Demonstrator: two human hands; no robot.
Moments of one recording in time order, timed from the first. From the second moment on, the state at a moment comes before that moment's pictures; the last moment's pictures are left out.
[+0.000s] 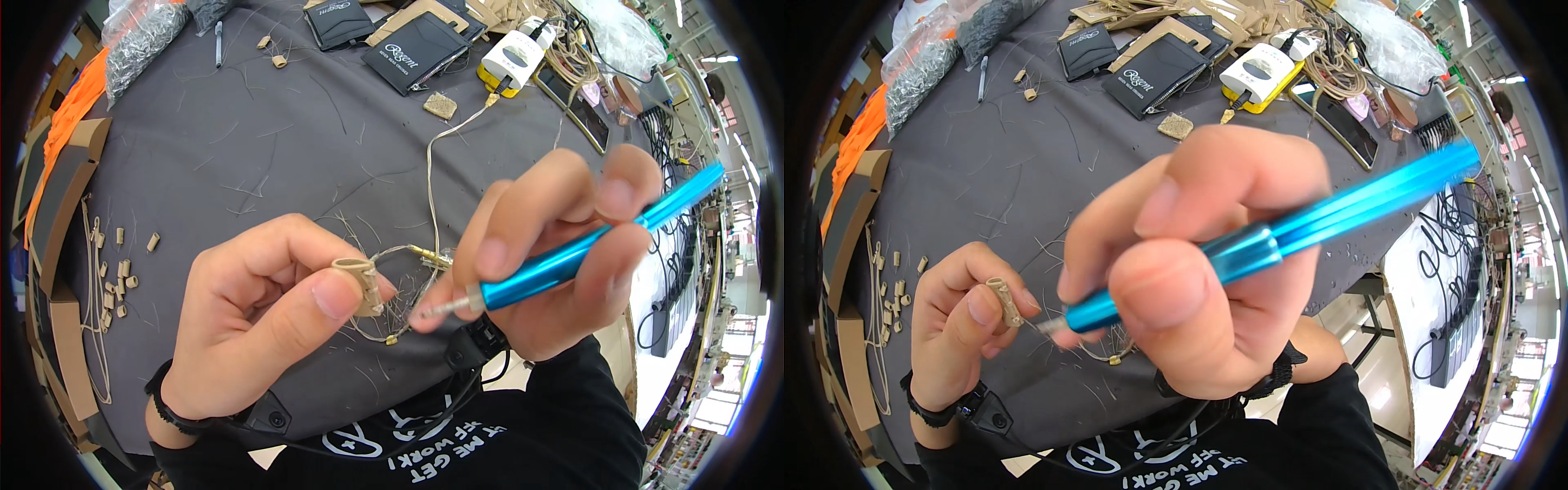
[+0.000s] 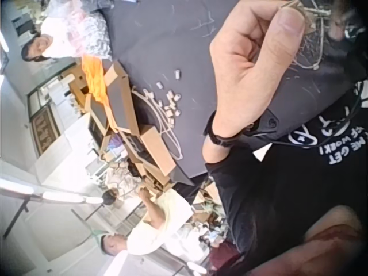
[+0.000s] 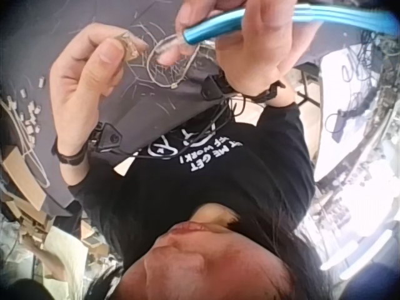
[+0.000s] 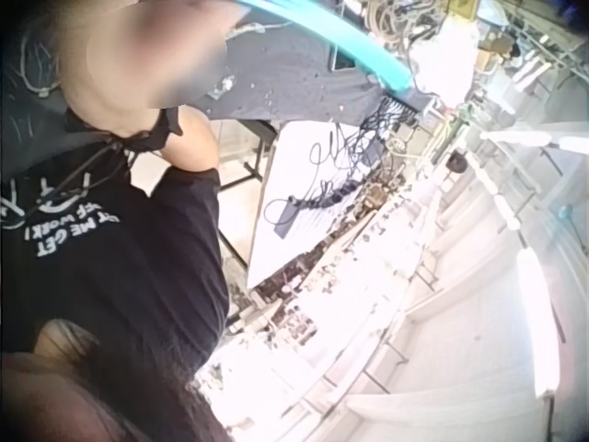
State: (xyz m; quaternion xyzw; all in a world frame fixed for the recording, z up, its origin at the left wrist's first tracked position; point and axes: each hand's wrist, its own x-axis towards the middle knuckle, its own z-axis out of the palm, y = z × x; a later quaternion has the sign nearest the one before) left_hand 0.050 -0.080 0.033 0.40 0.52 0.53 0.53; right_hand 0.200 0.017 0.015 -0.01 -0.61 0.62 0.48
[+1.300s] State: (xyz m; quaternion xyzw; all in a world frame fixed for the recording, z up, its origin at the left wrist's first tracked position) left_hand 0.043 -0.083 0.031 0.43 0.50 0.55 0.52; right_hand 0.192 0.003 0.016 -0.08 -0.71 0.63 0.29
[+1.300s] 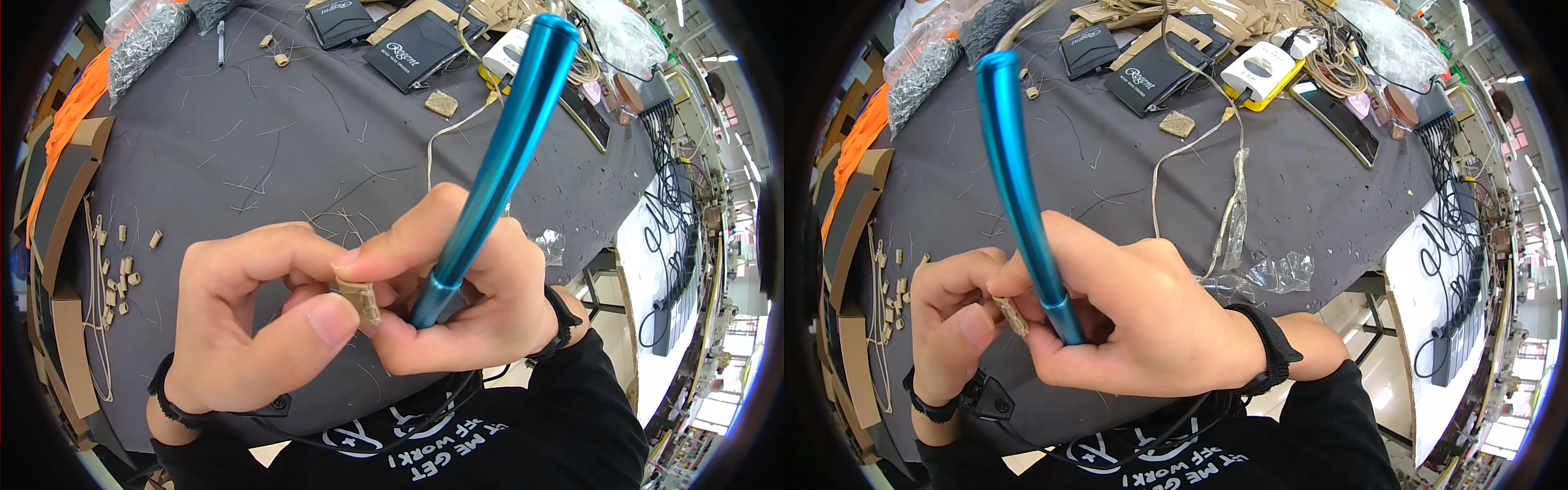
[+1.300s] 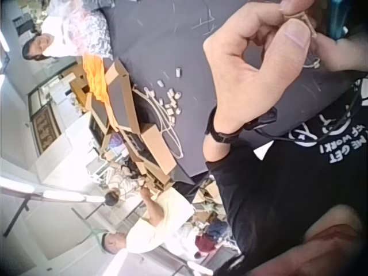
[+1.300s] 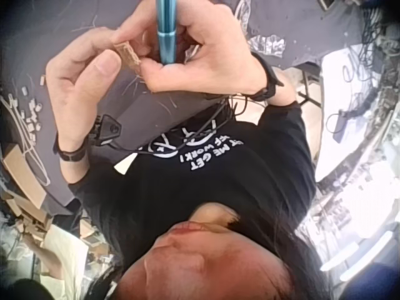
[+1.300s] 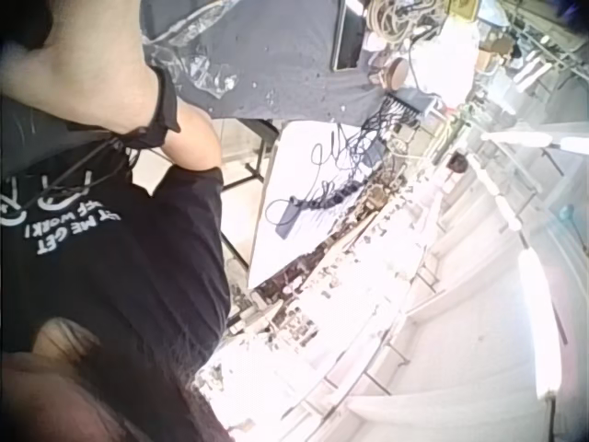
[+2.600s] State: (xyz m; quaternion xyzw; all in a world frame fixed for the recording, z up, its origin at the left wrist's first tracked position) left_hand 0.048 -0.087 0.033 0.58 0.56 0.50 0.34; right_hand 0.208 0.022 0.016 0.12 -0.62 0.59 0.50
